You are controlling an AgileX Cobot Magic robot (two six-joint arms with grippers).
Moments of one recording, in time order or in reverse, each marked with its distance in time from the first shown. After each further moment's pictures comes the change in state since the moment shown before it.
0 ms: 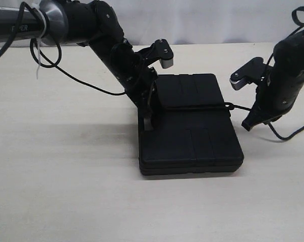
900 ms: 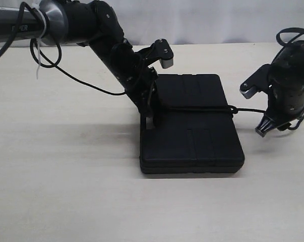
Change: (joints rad) left arm 0.000 0.000 0.000 -0.001 0.000 0.000; right arm 0.002 0.044 0.043 -0.359 0.020 0.307
